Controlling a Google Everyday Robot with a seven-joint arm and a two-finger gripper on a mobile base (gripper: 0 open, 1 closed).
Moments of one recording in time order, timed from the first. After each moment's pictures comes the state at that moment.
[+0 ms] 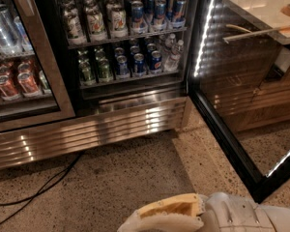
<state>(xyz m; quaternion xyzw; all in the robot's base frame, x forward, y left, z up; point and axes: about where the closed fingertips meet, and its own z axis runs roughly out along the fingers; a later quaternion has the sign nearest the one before) 0.200 0.006 0.976 -0.41 0.39 0.59 0.58</state>
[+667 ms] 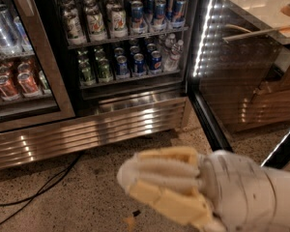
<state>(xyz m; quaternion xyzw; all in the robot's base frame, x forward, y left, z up) 0.244 0.006 0.999 -0.40 0.41 0.58 0.58</state>
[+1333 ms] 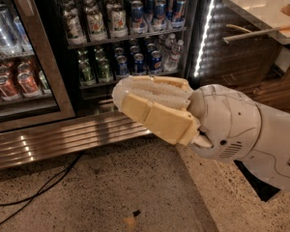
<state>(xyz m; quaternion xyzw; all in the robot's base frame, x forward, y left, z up) 0.328 0.011 1.051 -0.38 0.44 0.56 0.59</state>
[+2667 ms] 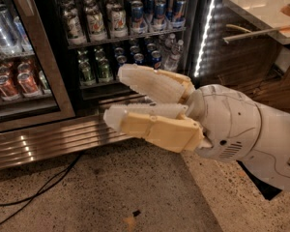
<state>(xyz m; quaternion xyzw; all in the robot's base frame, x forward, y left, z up) 0.328 0.011 1.051 -0.38 0.44 0.56 0.59</state>
